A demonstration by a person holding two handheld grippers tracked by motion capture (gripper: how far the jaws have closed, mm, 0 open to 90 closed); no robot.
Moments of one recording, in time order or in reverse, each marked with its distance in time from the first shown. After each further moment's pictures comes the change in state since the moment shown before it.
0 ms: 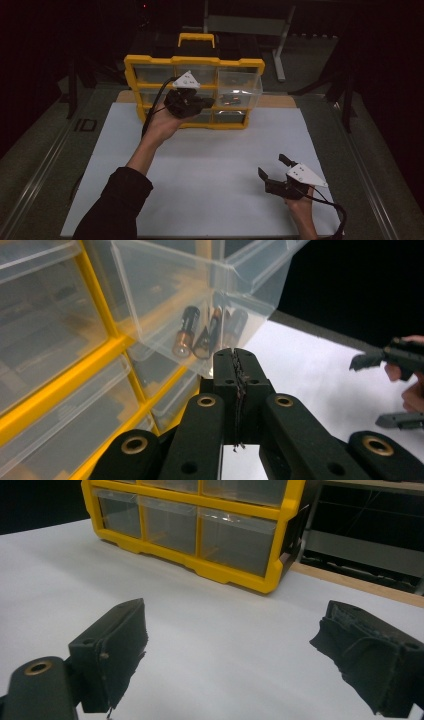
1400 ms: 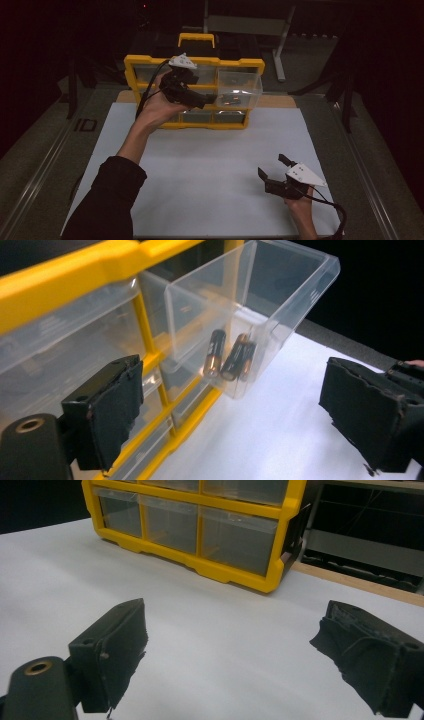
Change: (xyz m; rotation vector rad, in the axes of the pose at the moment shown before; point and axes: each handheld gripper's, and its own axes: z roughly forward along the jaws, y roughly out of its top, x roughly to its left) left arm 0.015 0.031 -0.019 0.054 0.037 -0.057; right arm 0.000 0.000 0.001 0.001 0.002 0.000
